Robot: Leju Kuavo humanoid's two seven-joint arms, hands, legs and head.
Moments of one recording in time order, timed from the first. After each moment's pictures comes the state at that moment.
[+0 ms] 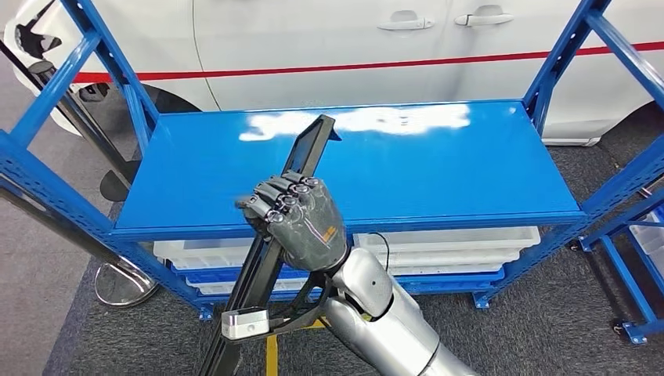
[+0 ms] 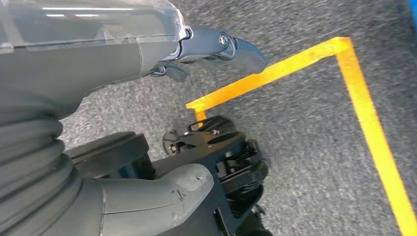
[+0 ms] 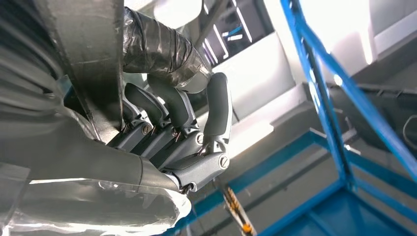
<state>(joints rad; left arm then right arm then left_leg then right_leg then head) -0.18 -0.23 0.90 -0.22 -1.14 0.05 -0.32 -0.49 0.24 0.70 -1.43 1.10 -0.70 -0.26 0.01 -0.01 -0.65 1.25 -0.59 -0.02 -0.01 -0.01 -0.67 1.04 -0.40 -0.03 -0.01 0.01</state>
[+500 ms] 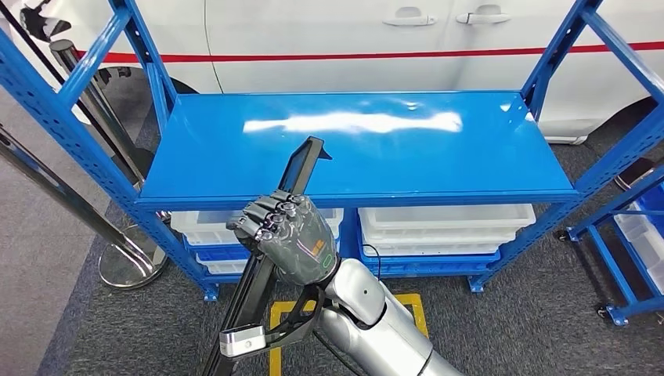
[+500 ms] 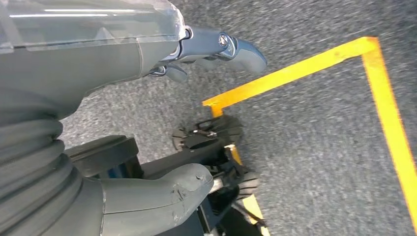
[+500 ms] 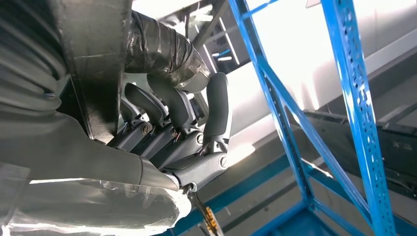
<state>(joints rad) -0.19 -0.25 0.90 -0.22 -1.13 0.07 -0.32 -0.46 0.25 0.72 -1.37 1.06 -0.70 -0.33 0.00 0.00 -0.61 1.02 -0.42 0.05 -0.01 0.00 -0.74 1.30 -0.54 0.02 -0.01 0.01</state>
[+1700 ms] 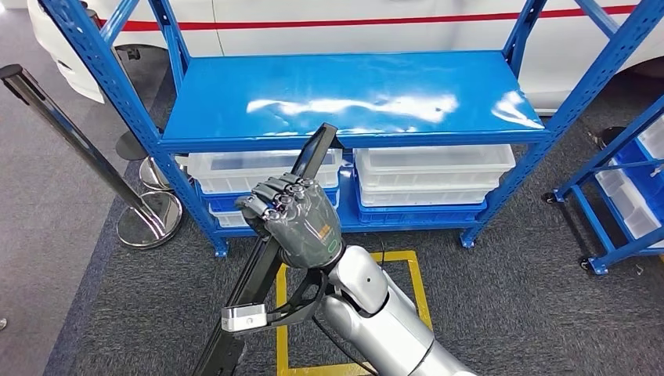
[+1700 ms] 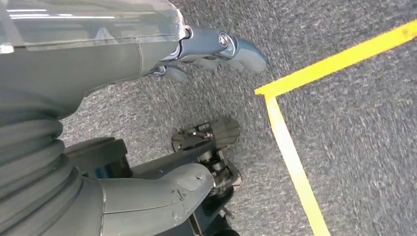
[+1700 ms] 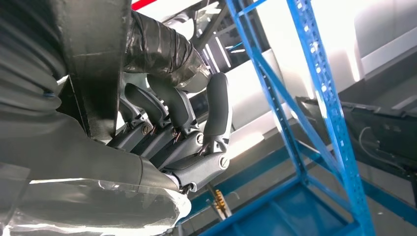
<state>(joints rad) -0.21 -0.26 0.89 -0.22 -1.16 0.05 -0.31 -0.50 0.25 0.69 -1.36 1.08 -0.70 -0.28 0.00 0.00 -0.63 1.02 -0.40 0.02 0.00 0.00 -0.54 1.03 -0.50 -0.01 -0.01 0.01</state>
